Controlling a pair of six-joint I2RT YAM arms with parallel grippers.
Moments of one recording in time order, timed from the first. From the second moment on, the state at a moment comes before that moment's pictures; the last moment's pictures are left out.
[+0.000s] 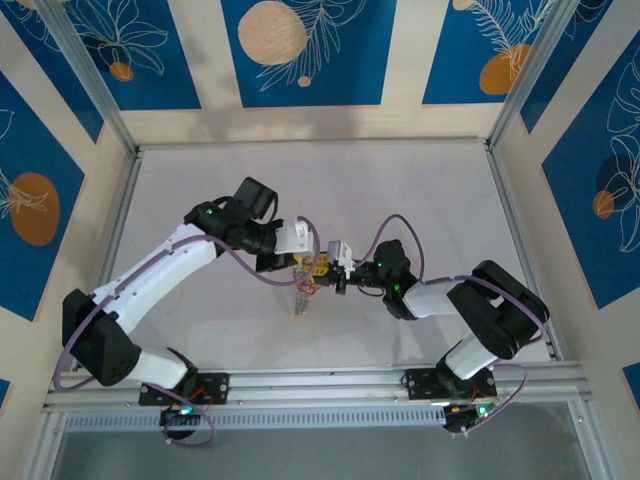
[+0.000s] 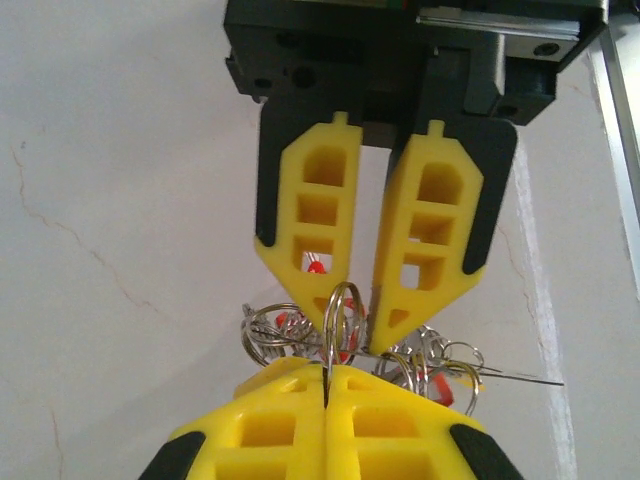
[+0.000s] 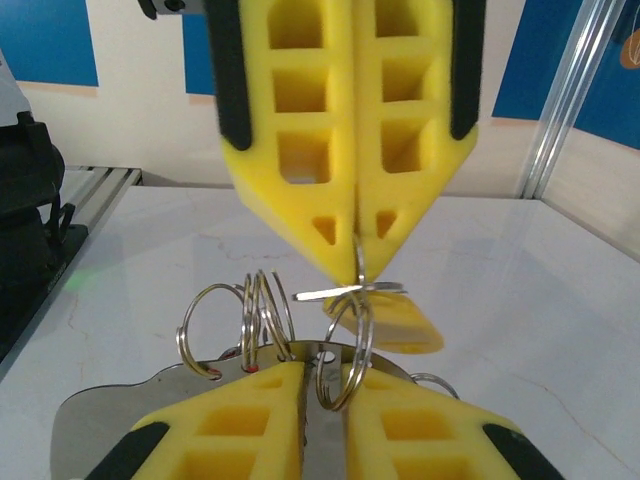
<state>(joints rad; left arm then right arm) -0.65 1.41 1.29 -0.91 0.44 0.87 0.68 1.55 0.43 1.08 -0.70 -0.15</state>
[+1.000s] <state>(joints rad) -0.68 1.43 1.30 -0.94 0.39 0.92 0.69 1.52 0.44 1.03 -0.70 -0.16</state>
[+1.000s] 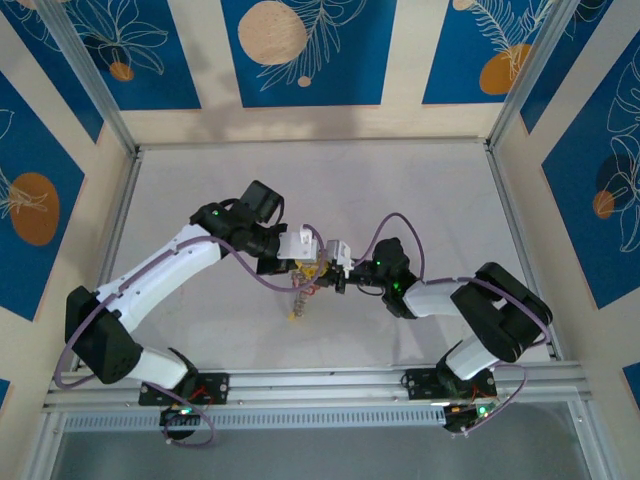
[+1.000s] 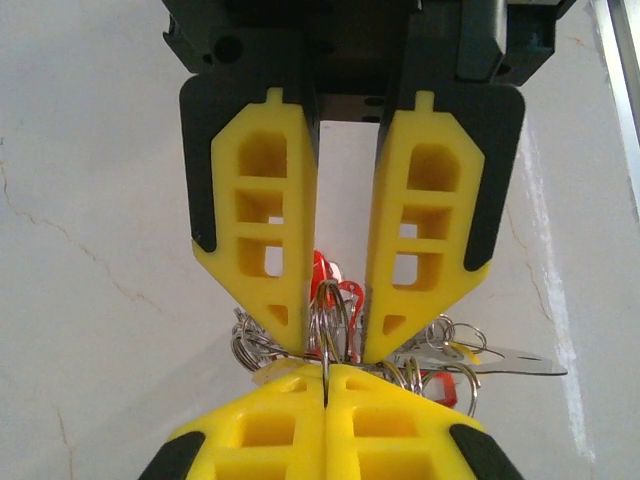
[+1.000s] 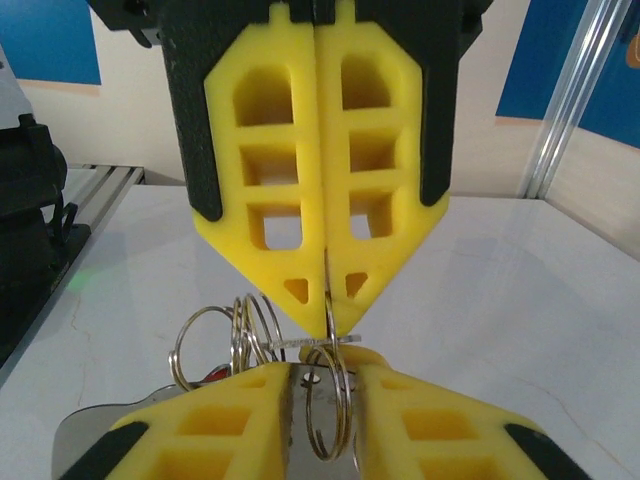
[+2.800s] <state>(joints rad) -0.56 1.25 0.98 -0.52 0.53 0.85 0.63 1.52 0.41 1.12 -0.75 -0.07</state>
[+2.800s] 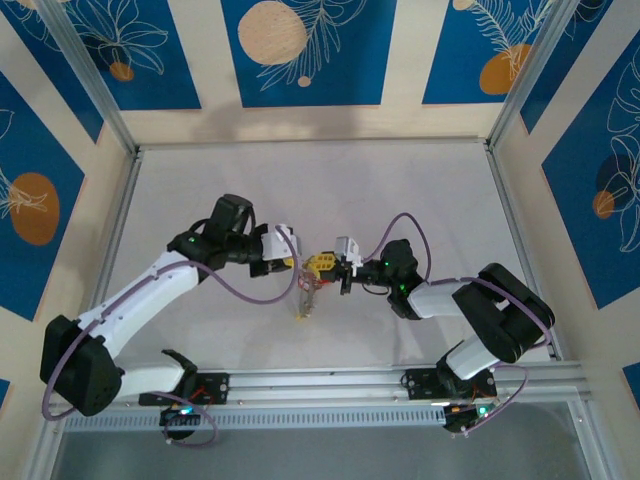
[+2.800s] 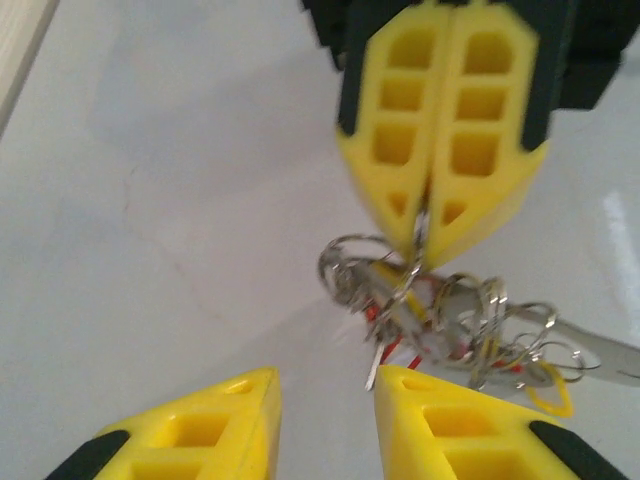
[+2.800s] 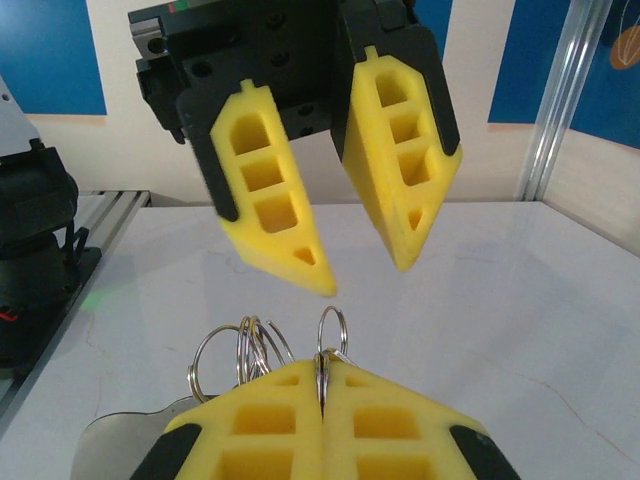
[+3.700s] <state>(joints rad) -0.56 1.33 1.04 -0.59 0.62 1.02 0.63 1.52 0.42 1.08 -0.75 -0.08</state>
